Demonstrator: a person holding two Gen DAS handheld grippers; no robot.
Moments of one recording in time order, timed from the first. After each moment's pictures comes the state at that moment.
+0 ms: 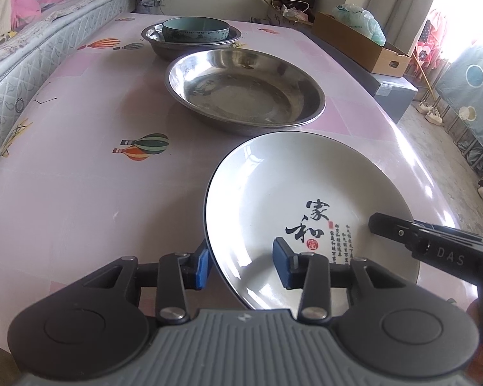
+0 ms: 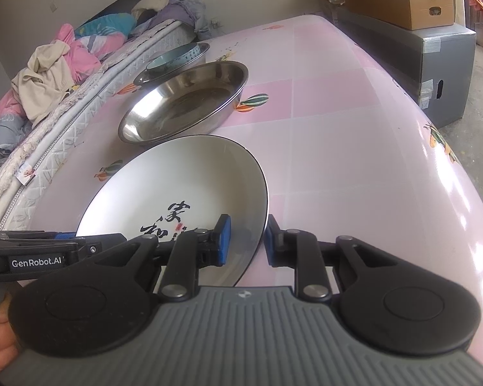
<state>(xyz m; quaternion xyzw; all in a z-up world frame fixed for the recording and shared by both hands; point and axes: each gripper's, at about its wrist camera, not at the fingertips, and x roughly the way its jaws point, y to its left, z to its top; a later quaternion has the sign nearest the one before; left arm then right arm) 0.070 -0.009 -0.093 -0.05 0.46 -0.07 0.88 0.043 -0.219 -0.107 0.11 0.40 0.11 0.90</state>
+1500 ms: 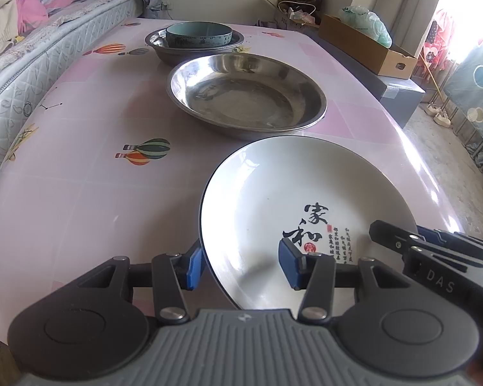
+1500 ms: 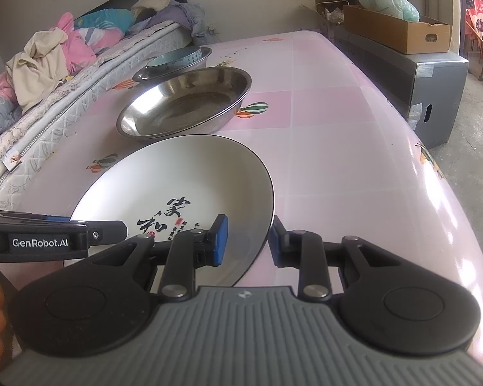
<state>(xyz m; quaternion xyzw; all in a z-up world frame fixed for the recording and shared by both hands) 0.068 -0.018 -0.089 -0.05 0.46 -0.05 0.89 0.031 -0.204 -0.101 0.06 0.38 0.08 0.92</state>
